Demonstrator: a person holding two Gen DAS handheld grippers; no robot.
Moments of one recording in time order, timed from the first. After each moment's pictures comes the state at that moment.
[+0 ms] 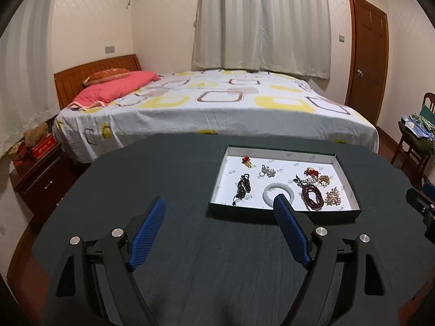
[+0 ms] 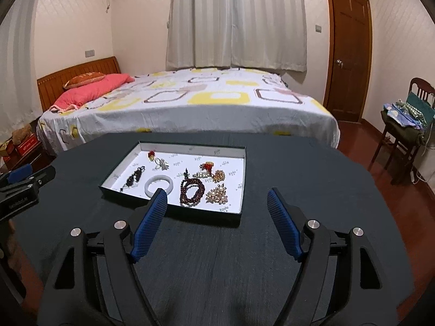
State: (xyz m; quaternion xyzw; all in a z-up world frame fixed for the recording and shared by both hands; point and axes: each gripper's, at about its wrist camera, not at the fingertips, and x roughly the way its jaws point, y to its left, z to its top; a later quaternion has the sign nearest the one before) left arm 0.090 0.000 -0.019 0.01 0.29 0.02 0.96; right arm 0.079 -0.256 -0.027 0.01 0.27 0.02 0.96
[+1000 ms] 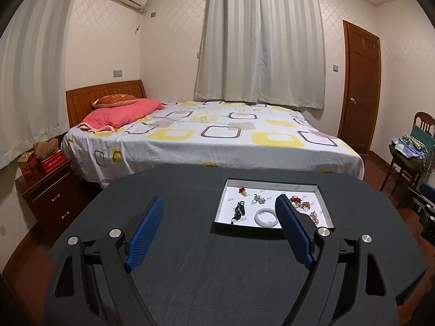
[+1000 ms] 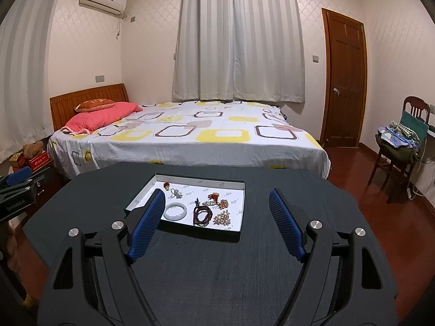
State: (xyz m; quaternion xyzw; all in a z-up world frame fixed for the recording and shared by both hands) left arm 0.019 0.009 0.042 -0.01 0.21 0.01 0.98; right arm 0.007 -0.250 0.036 0.01 0.19 0.03 0.98
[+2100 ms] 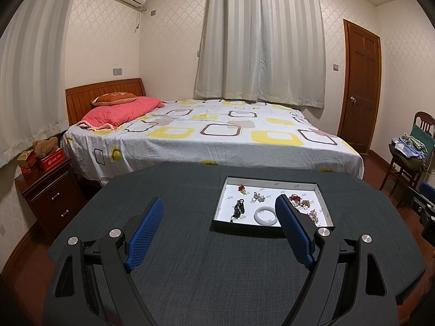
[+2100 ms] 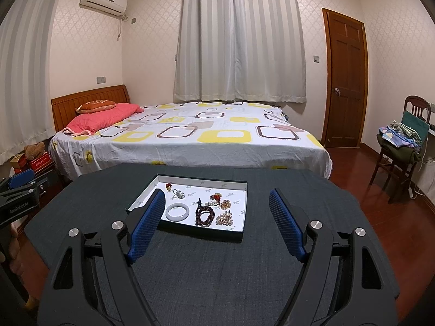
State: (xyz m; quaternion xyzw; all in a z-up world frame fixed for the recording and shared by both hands) left arm 0.019 0.009 0.041 -0.01 0.22 0.01 0.98; right arm 0.005 -0.246 0.039 0.01 0.19 0.03 0.98
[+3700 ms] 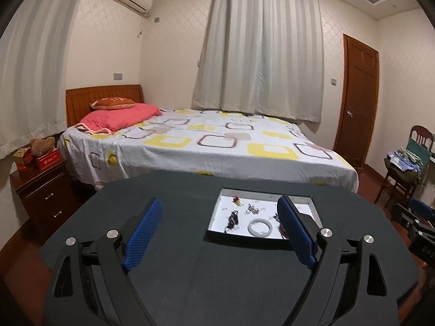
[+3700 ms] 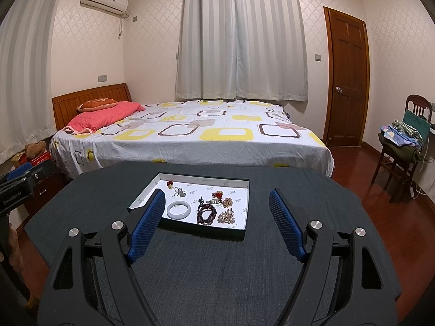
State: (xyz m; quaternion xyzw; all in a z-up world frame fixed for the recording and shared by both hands) left arm 0.013 0.012 0.039 -0.03 0.18 0.01 0.98; right arm 0.005 -0.241 0.038 0.01 0.19 0.03 0.98
